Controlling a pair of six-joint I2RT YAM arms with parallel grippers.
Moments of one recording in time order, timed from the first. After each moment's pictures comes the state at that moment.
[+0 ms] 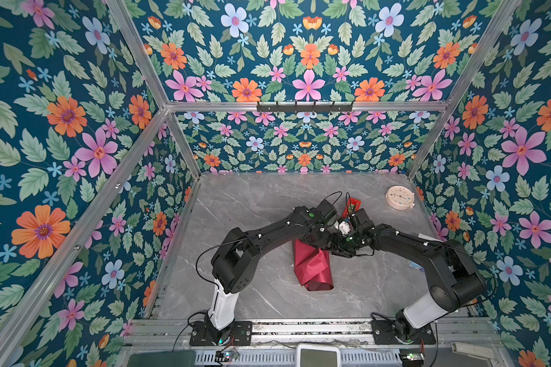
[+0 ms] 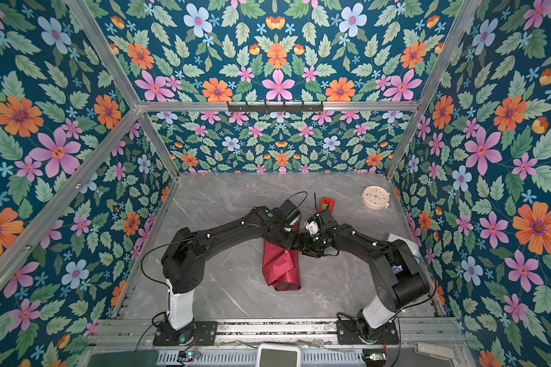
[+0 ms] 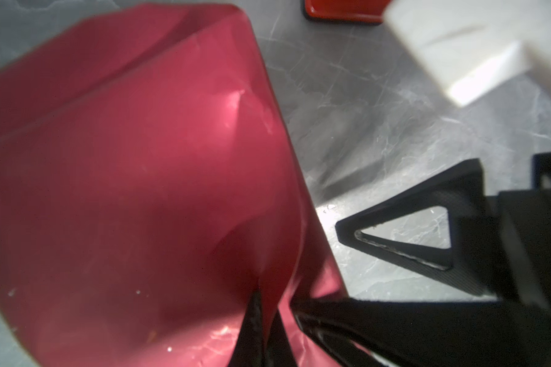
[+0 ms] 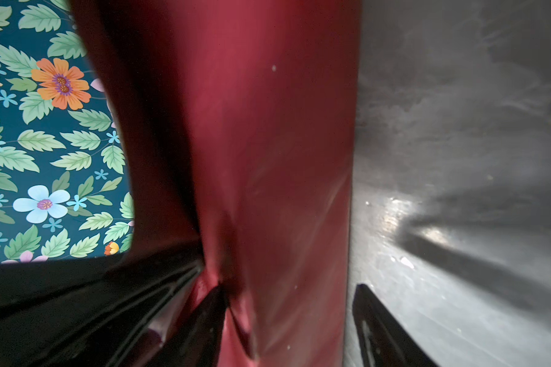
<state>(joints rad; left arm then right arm) -0.92 1.96 1.59 -0.84 0.04 -0.42 0.41 1.60 0.86 -0.35 -0.61 0.63</state>
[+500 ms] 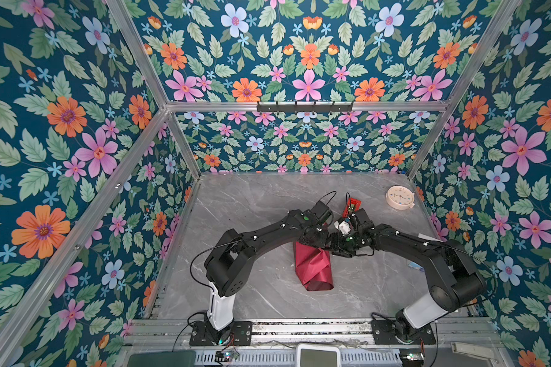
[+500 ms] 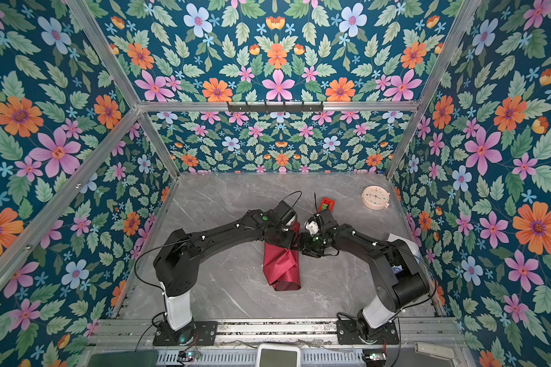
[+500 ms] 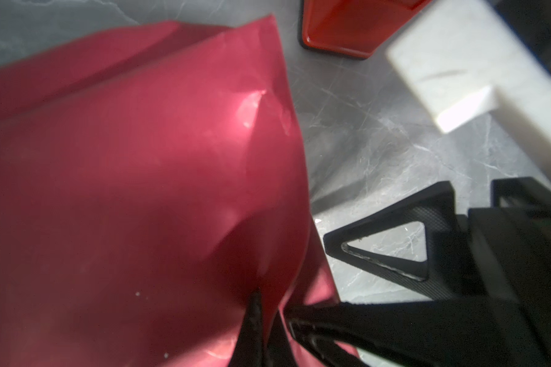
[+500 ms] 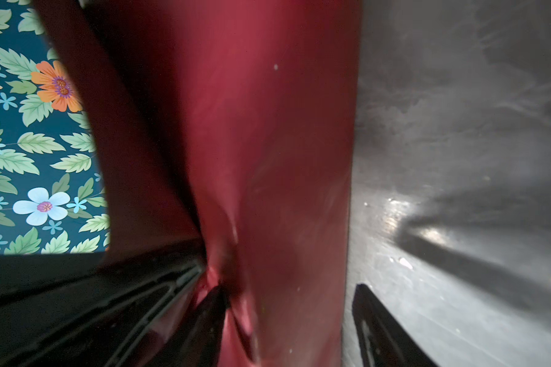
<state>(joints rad) -0.90 1.91 1.47 -0.69 0.07 -0.50 0.41 1.60 0.86 -0.35 -0.61 0.63</state>
